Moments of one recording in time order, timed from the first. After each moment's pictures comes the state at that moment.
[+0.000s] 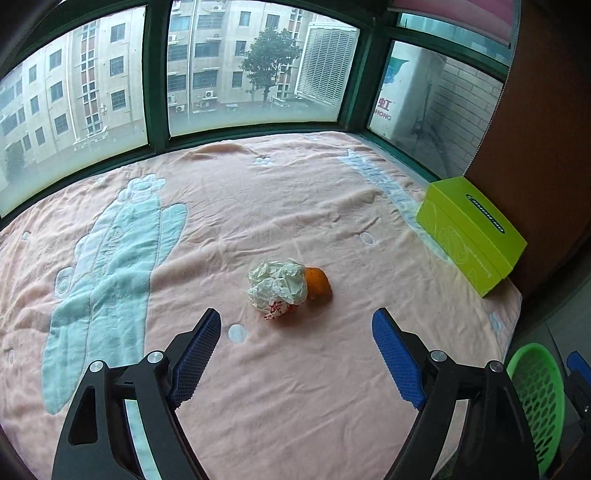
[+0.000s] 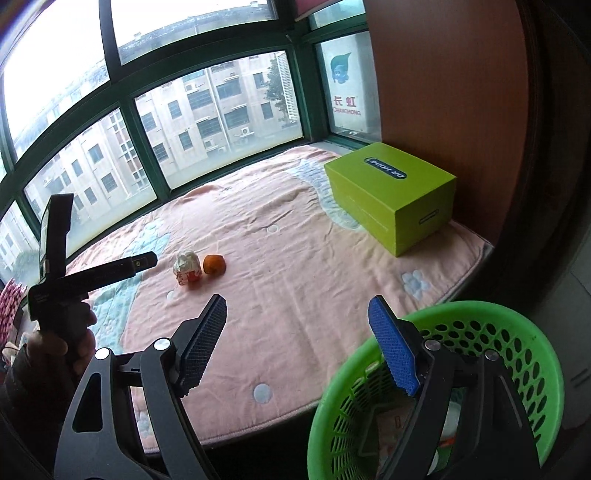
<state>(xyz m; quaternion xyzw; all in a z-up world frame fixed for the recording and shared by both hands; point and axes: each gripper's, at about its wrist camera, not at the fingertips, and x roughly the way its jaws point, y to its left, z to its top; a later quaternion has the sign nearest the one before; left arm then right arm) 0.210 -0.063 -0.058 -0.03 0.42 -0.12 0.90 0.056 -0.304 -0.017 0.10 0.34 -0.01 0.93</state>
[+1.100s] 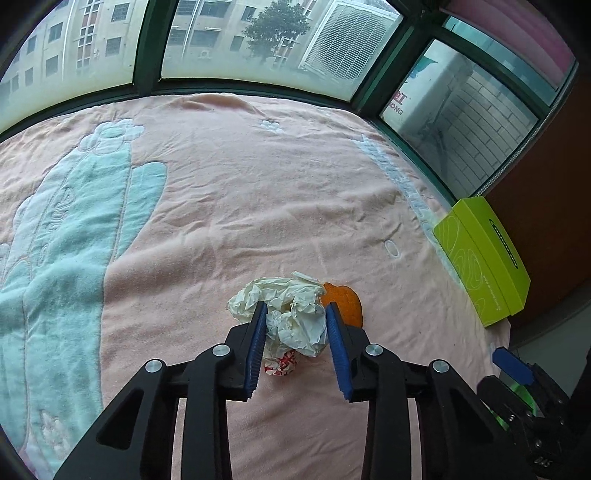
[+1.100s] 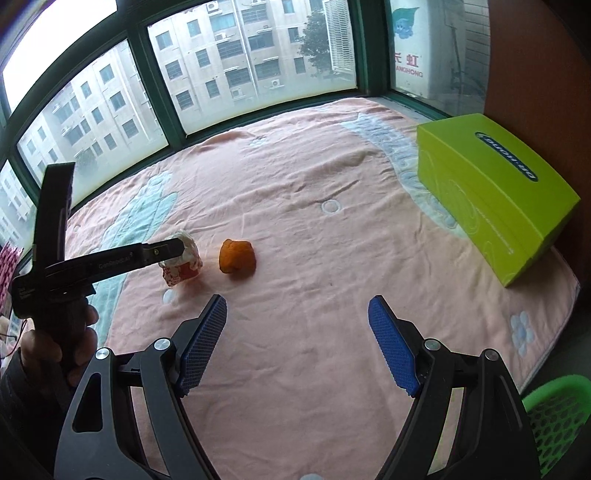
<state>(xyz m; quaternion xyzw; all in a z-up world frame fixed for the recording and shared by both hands) 0.289 -0.026 -0.112 -0.13 0.46 -0.16 0.86 0.200 -0.240 -0.078 0.06 0.43 0.06 0.90</state>
